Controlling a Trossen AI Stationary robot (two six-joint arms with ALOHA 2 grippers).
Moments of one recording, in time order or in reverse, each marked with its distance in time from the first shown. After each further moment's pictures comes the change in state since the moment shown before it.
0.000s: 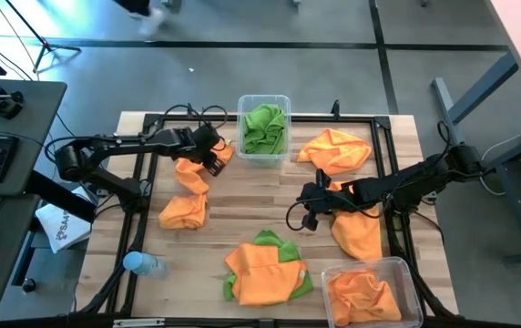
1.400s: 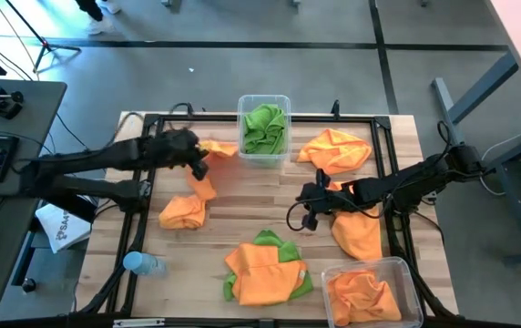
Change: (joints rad) left arm -0.224 -0.478 -0.035 -0.015 -0.137 -0.049; right arm -0.001 0.000 0.000 0.014 0.014 -0.027
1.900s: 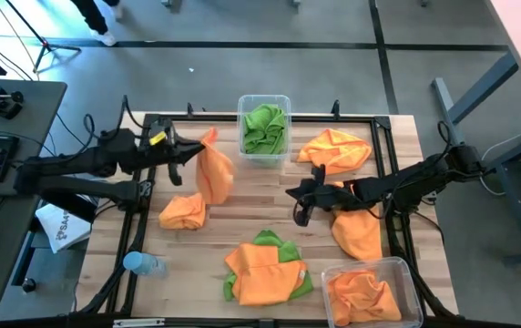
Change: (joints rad) left arm -0.190 -0.244 0.000 0.480 0.088 0.202; right arm -0.005 0.000 0.000 0.250 0.087 -0.113
